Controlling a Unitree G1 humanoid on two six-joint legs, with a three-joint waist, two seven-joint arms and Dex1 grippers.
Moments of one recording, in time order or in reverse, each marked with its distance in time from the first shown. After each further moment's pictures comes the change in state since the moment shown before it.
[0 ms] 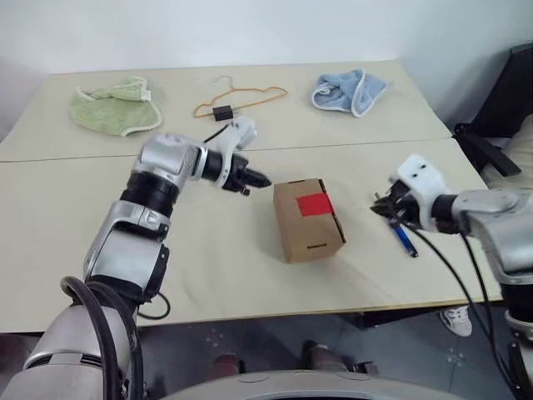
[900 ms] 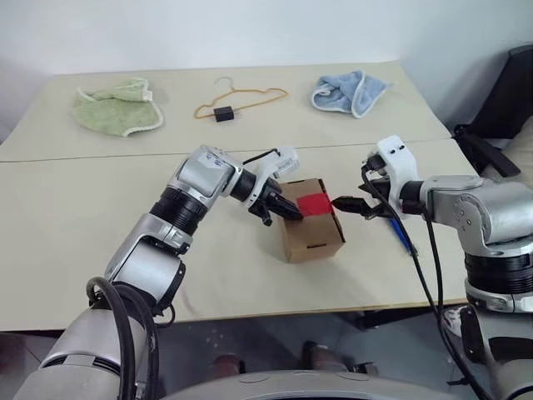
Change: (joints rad) left arm 0.099 -0.075 -0.173 -0.149 0.035 -0.016 -0.119; right arm -0.191 0.250 -0.010 0.115 0.155 0.323 -0.267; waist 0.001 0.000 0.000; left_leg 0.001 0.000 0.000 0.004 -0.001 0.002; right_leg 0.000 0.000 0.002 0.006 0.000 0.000
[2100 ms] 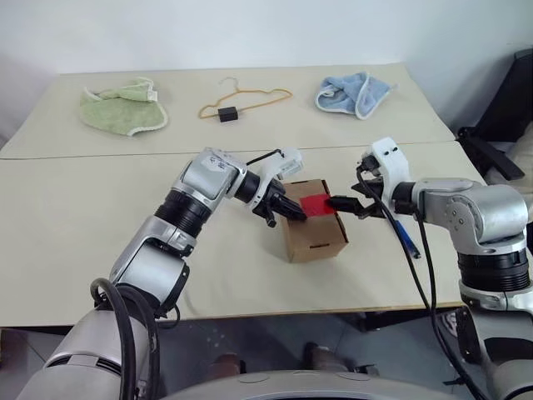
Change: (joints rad) left arm 0.012 -0.024 0.012 -0.003 0.011 -0.007 0.024; right arm 0.013 0.009 0.010 0.017 0.051 -0.057 -0.006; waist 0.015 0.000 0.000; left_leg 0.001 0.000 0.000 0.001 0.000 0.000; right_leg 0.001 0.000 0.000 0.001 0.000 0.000
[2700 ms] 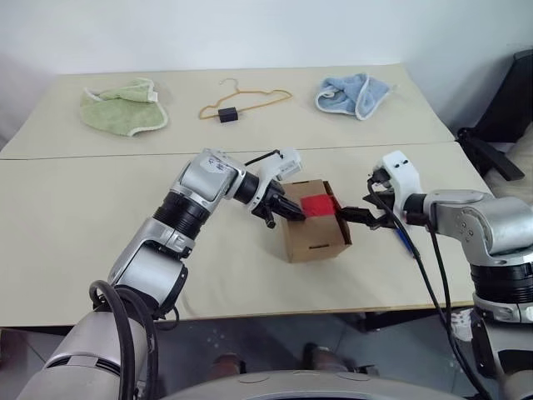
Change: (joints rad) left arm 0.013 0.008 0.007 -0.032 -0.001 0.021 0.012; right arm 0.078 -0.059 -0.004 -0.008 0.009 -0.022 0.011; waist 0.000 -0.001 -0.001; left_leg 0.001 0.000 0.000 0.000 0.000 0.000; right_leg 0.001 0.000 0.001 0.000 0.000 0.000
